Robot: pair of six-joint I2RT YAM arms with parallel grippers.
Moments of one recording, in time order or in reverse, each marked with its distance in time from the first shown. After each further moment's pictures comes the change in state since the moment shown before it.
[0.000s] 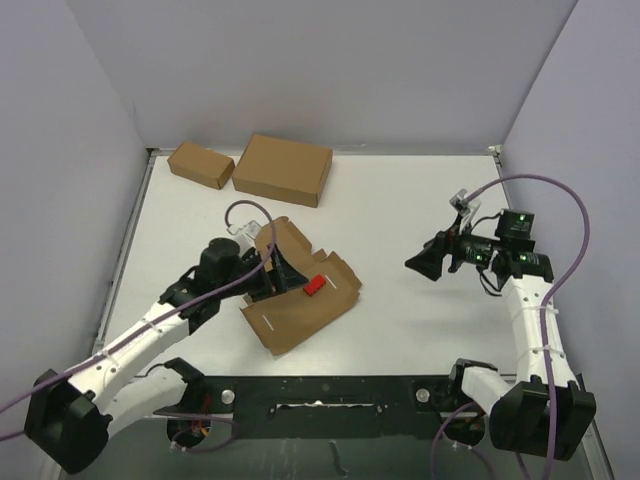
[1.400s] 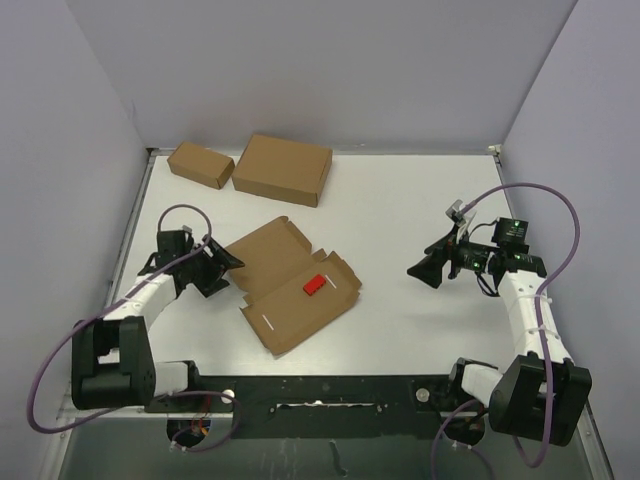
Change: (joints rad) left arm 0.559 0.351 0.001 -0.073 -0.003 0.121; right arm -0.050 0.077 -0.158 0.092 -0.060 -0.203
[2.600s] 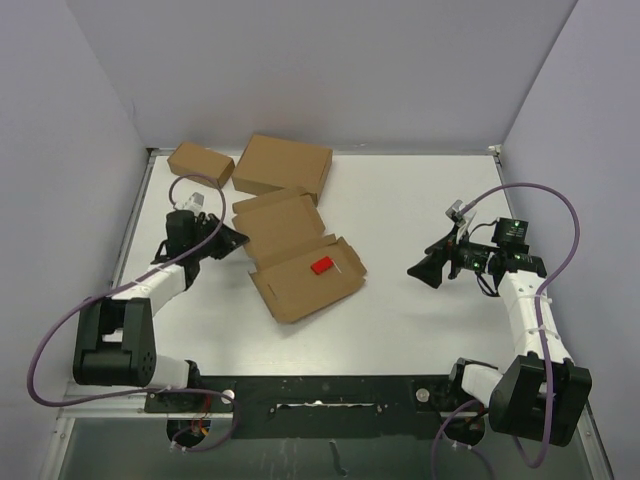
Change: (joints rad) left arm -0.070 0.156 0.040 0.428 0.024 0.020; right arm 0.000 0.000 0.000 0.000 0.007 -0.003
